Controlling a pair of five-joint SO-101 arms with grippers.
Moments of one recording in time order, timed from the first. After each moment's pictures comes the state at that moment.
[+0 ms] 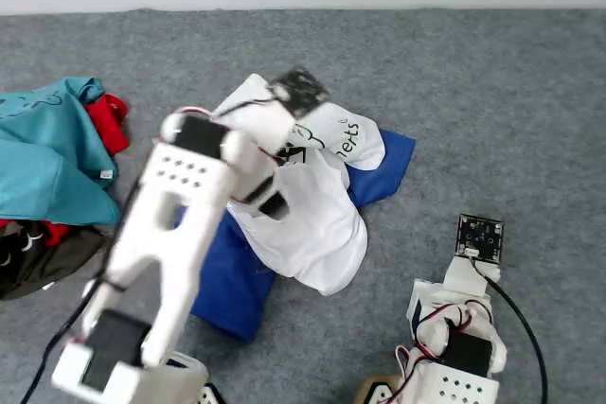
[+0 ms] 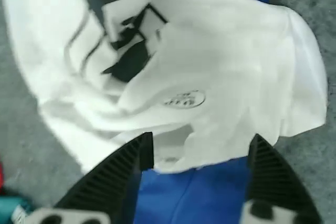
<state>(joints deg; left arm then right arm) 17.2 -2.9 8.1 83.7 -20.7 13.3 -101.6 95.6 73.7 2.2</state>
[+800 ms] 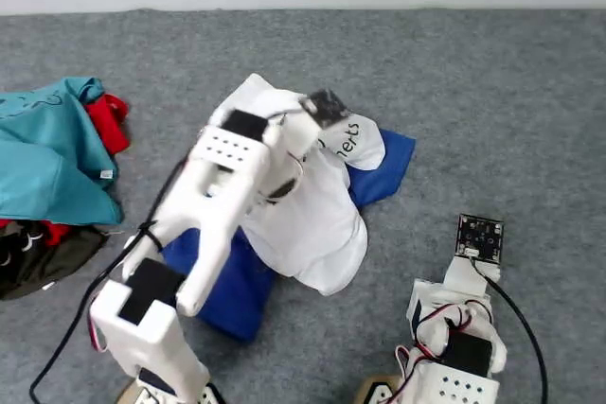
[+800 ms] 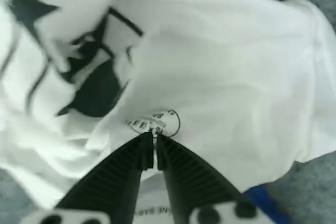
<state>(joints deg) 17.7 12.5 0.4 82.1 -21.1 13.3 -101.6 95.6 73.7 2.2</state>
